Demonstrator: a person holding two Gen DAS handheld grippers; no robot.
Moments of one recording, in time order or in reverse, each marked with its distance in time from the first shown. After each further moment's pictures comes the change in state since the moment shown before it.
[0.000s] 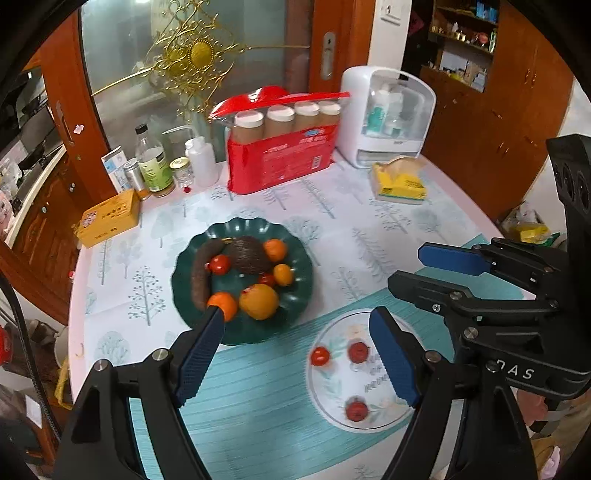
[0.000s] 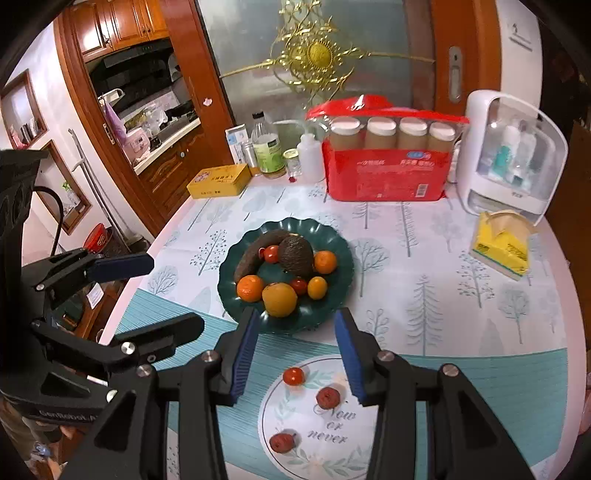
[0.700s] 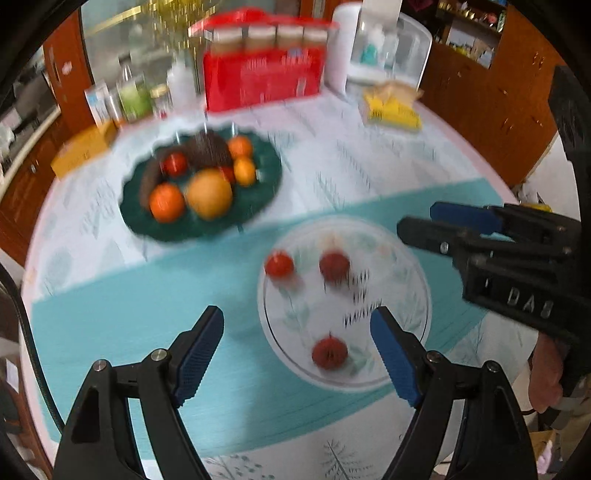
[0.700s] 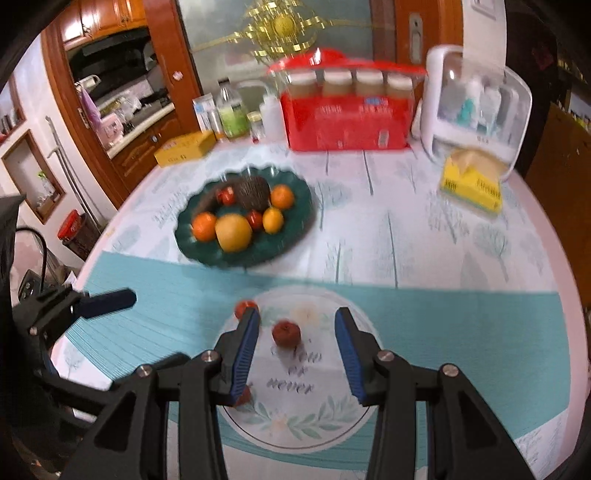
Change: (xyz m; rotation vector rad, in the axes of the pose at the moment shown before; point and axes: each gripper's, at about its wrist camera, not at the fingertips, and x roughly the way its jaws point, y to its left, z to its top) left arm 0.086 -0.044 -0.121 -0.049 0.147 -0.010; right arm 0.035 -0.037 -0.100 0.056 0.082 -0.088
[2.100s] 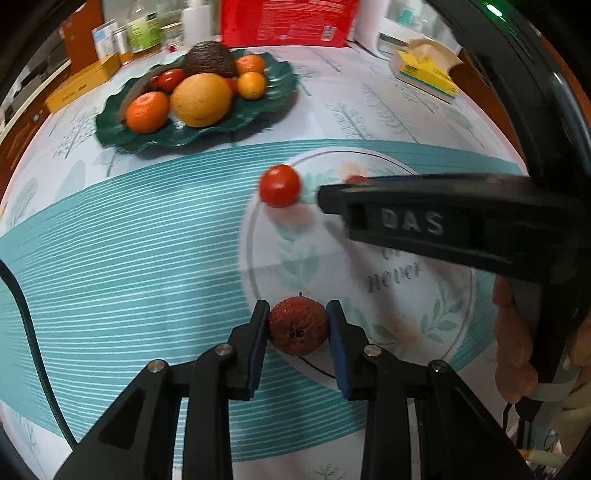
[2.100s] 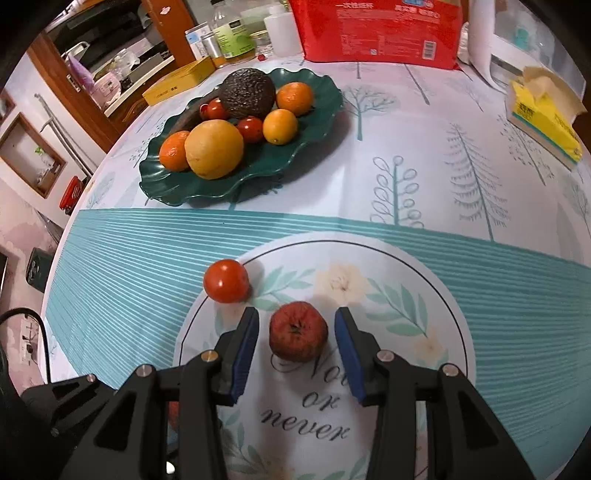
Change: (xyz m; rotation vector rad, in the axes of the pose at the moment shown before) left arm 0.074 0.008 -0.032 -0.126 0.084 0.010; right arm 0.126 0.011 -0.007 -0.024 0.194 0.096
